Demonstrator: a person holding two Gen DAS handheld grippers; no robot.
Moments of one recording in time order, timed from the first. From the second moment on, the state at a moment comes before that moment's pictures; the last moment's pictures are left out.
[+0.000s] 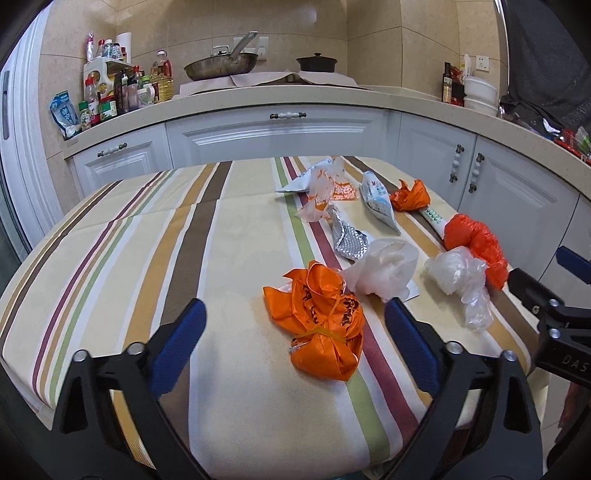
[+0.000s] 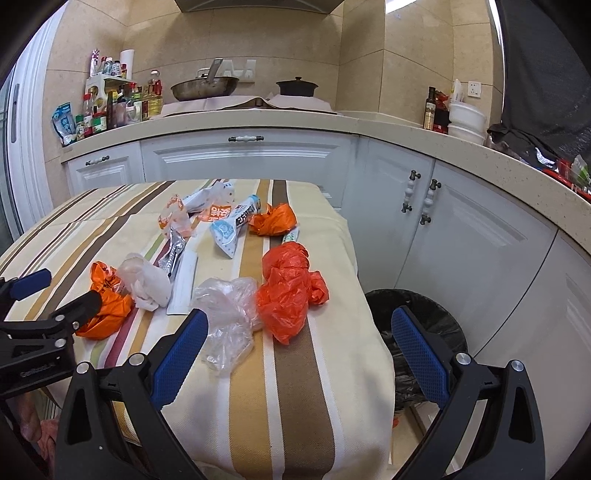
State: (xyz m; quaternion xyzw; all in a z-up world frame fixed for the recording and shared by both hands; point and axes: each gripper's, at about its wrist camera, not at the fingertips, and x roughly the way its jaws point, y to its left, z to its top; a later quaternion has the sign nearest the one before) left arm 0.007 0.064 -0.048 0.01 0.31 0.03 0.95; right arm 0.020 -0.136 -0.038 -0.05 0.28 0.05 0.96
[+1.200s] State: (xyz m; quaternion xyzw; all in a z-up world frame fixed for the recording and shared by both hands) left arm 0.027 0.099 -0.052 -0.02 0.33 0.04 0.94; right arm 0.093 -0.151 -0.053 0.00 0.32 0.10 0.94
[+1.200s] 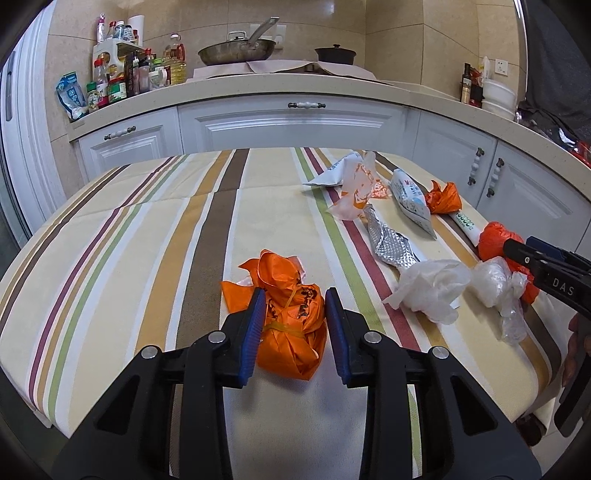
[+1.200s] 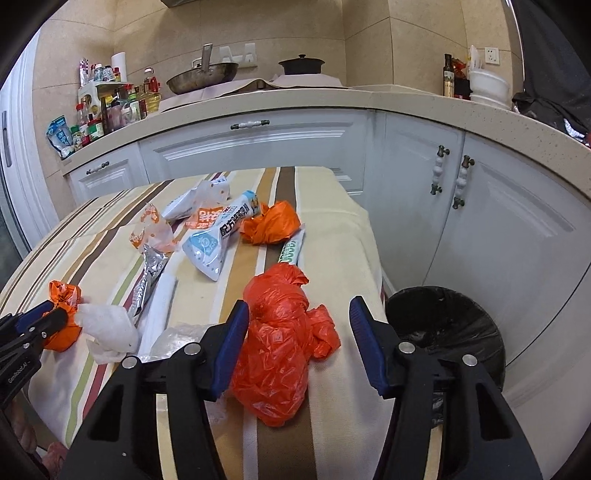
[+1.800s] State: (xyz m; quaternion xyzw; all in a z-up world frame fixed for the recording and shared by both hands) left arm 0.023 0.088 -0.020 -0.02 0.28 0.03 0.96; right arm 0.076 -0.175 -0.035 0.01 0.28 0.09 0.95
